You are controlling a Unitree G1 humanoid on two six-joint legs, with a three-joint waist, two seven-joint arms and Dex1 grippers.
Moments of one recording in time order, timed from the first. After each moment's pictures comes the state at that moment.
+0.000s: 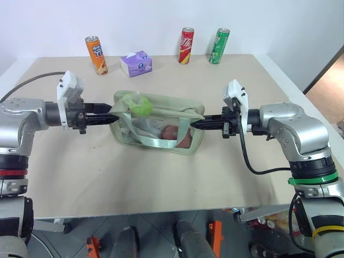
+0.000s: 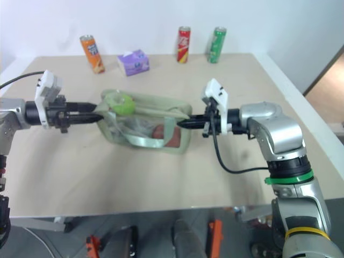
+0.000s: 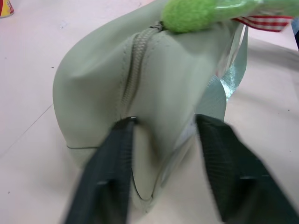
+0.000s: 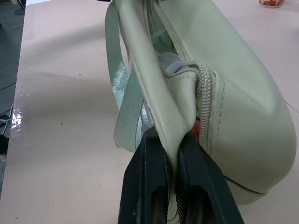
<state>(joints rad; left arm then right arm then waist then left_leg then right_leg) -0.75 0.85 0.07 0.25 -0.45 0.55 -1.34 -0.81 -0.71 0.11 -0.03 0.45 0.74 1.15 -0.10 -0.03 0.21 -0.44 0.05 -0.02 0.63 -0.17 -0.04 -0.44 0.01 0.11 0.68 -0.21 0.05</state>
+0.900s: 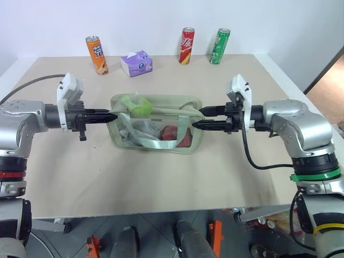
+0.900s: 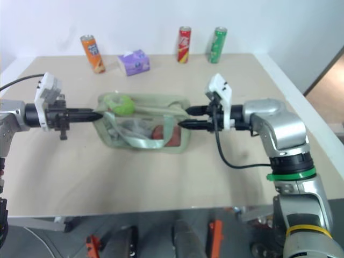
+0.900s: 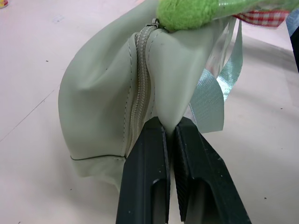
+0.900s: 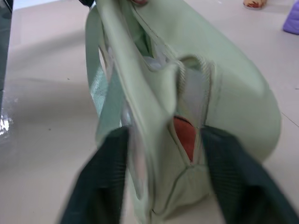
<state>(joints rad) -0.73 0.87 0.07 0.21 -0.47 0.59 -1.34 -0.83 -0.77 0.09 0.01 0.46 0.75 1.17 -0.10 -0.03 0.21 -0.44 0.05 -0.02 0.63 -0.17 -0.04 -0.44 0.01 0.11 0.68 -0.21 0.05</state>
